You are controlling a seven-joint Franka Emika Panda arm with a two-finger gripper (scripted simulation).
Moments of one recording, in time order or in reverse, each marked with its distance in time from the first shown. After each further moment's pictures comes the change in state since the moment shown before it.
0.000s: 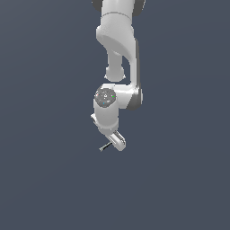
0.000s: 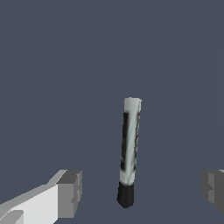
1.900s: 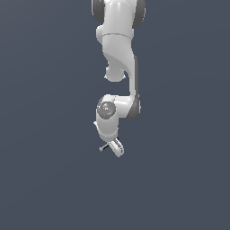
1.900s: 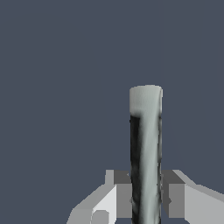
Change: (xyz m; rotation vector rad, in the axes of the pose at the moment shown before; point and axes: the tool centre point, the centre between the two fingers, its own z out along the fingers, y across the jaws) arm 0.001 -0.001 0.059 -0.001 0.001 0.074
